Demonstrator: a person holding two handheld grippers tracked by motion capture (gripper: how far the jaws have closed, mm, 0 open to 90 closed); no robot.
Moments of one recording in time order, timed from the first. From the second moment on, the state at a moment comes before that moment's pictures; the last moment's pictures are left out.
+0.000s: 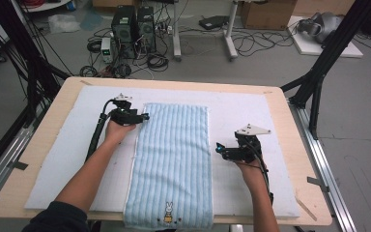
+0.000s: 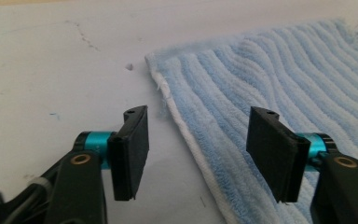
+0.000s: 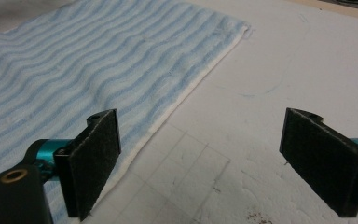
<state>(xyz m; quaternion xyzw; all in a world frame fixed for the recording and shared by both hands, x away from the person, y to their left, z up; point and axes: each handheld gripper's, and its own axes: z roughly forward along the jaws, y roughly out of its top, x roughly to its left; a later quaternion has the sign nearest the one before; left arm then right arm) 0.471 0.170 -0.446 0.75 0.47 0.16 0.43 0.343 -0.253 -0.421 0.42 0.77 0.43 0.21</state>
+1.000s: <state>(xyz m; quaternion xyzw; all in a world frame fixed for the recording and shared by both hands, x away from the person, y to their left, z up) 0.469 0.174 -0.442 0.74 0.46 0.15 0.47 0.392 -0.229 -0.425 0.45 0.77 0.40 0.20</state>
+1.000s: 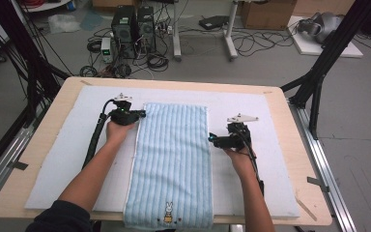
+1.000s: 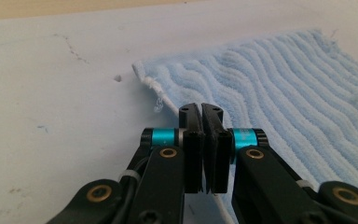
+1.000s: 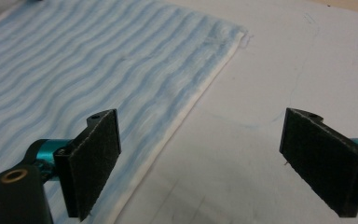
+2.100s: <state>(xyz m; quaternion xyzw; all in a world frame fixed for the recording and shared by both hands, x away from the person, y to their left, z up) 0.471 0.182 -0.433 0.70 0.47 0.14 0.52 0.465 -0.176 -0.428 0.44 0.79 0.36 0.22</state>
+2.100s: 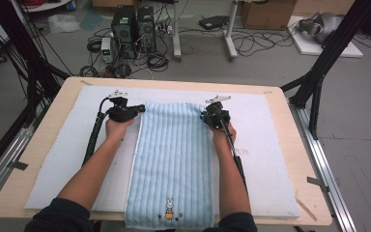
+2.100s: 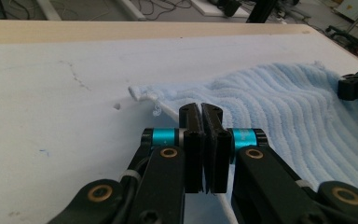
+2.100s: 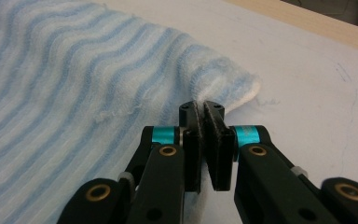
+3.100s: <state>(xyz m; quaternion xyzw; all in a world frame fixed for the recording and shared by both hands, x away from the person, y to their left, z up) 0.368 0.196 -0.438 0.73 0.38 0.11 0.55 0.362 -0.186 -0.418 0.37 0.82 0.40 0.18</state>
